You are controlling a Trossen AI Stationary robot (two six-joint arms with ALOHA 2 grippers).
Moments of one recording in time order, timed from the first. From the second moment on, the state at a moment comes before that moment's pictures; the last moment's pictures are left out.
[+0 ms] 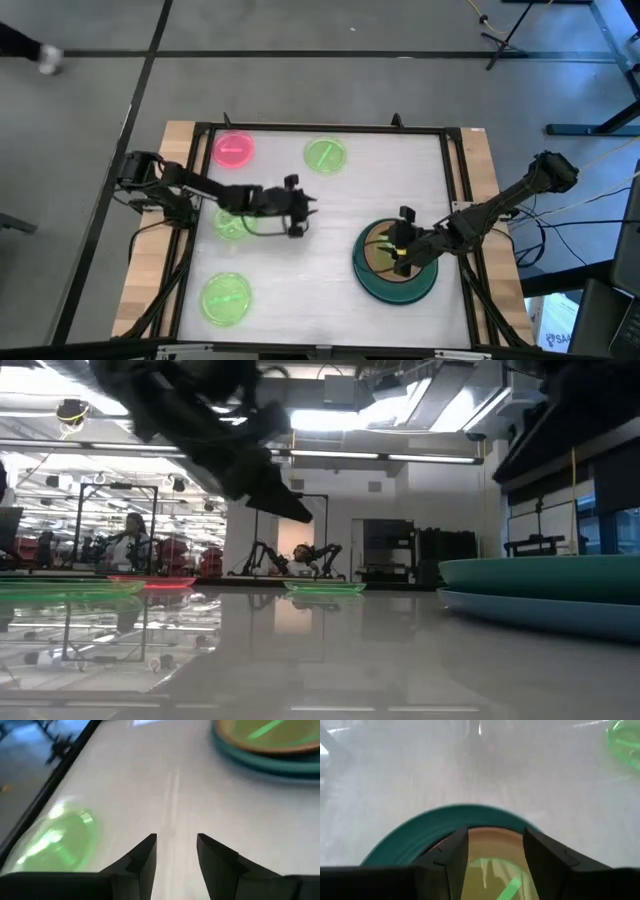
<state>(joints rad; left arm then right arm) 0.00 1.57 0.74 0.24 -0.30 0.11 0.54 1.20 0.75 -0.44 0.47 0.49</state>
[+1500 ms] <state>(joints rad) 0.55 1.98 1.08 -0.02 0.15 0.65 0.54 1.31 0.75 -0.36 0.75 0.39</state>
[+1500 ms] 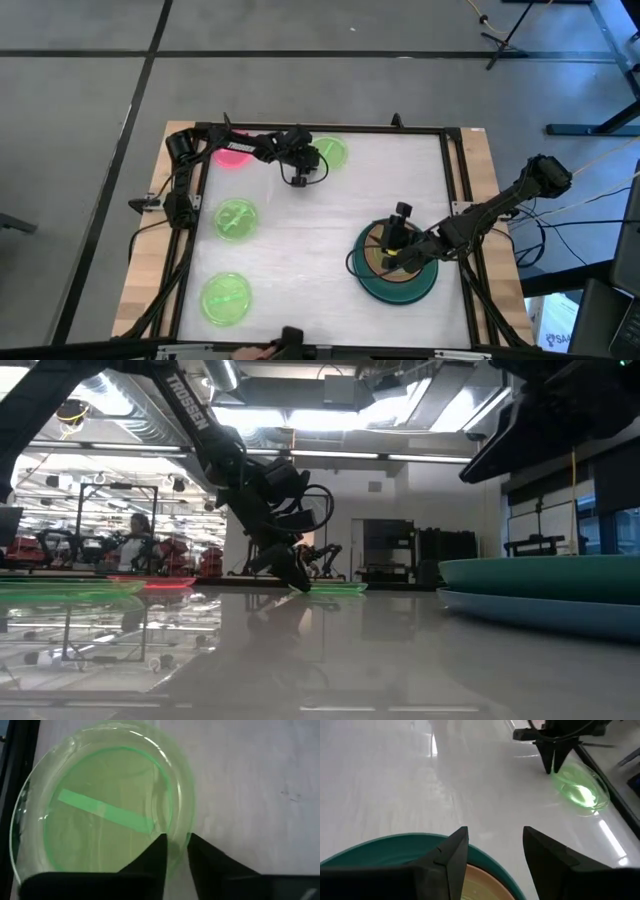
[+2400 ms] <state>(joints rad) 0.13 1.83 1.08 0.01 -0.01 0.67 0.45 1.31 0.75 -0.35 0.65 0.29</state>
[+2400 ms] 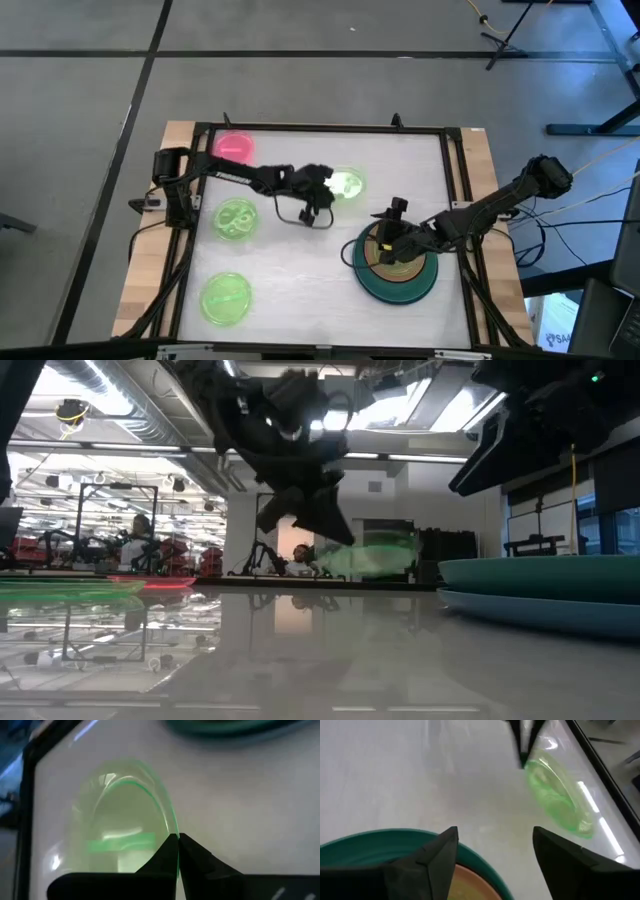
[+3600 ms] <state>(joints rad) -0.18 1.83 1.08 0.17 -0.10 0.62 0.43 1.31 0.75 -0.28 0.27 0.08</state>
